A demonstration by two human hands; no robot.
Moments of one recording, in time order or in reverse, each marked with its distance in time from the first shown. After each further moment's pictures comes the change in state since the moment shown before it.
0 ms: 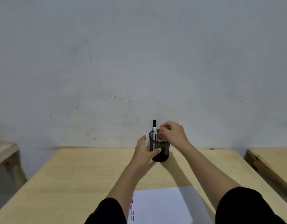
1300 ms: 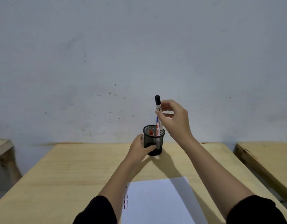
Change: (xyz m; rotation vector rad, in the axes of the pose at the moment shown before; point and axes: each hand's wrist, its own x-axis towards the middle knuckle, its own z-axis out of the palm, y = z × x) left_hand -0.014 0.010 0.001 -0.074 -0.056 -0.003; right_hand -0.045 -0.049 -0.035 0.063 0.205 -0.494
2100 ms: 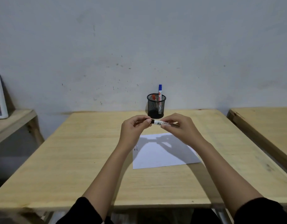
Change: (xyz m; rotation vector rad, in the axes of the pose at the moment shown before) left_hand -0.142 0.017 -0.025 -0.294 0.111 0.163; right_hand -0.148 -0.006 -0.040 -0.076 -0.379 0.195
